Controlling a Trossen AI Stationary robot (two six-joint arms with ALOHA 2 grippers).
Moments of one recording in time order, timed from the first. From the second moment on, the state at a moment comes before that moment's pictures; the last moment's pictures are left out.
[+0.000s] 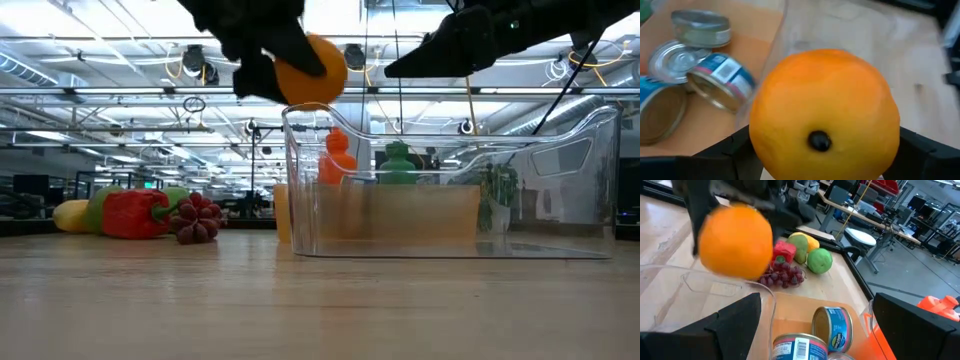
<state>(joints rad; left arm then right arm) -0.16 1.56 1.10 -0.24 -0.13 -0.35 0.15 1.18 0.57 0.39 0.39 -0.30</state>
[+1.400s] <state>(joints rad) -0.11 1.61 1.20 -0.50 -0.09 -0.38 0.15 1.18 0.57 0.38 0.39 -0.30</state>
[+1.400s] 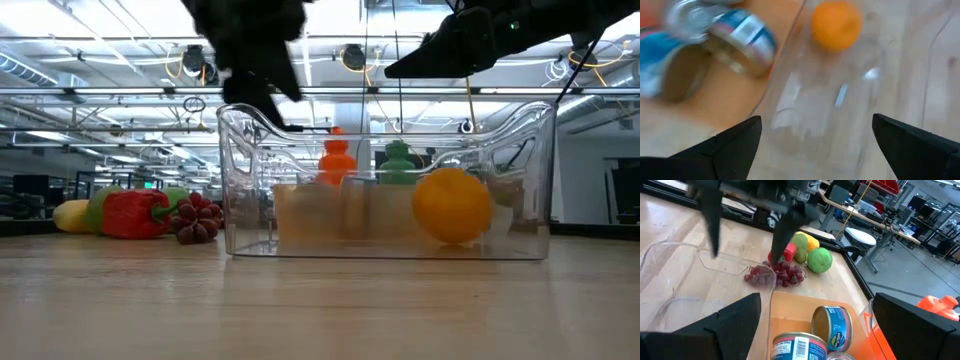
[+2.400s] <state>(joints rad) -0.08 1.51 0.96 -1.11 -0.39 -0.67 0.15 1.18 0.57 0.36 0.39 -0.30</state>
